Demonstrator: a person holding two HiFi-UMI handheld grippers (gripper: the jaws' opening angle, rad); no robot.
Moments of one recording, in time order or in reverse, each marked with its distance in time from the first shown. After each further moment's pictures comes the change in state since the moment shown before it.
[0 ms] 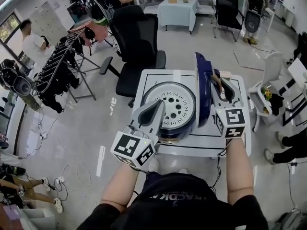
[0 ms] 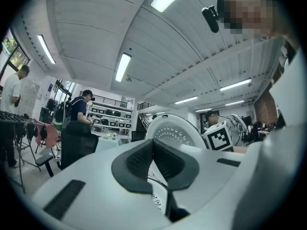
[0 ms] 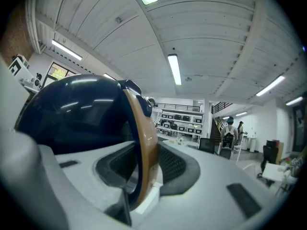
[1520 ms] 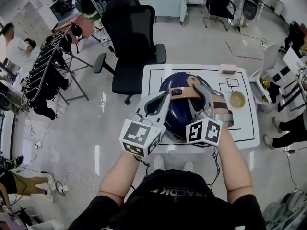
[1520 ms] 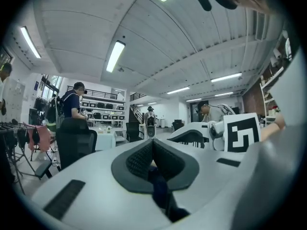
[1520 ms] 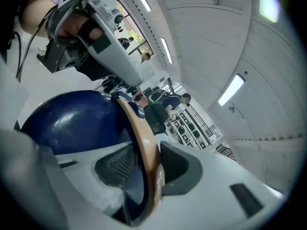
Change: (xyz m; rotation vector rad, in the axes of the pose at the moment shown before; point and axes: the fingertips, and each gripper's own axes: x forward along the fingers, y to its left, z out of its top) left arm 0.012 0.104 -0.020 0.070 0.130 -0.117; right arm 0.071 0.179 -0.008 -0.787 0.268 0.059
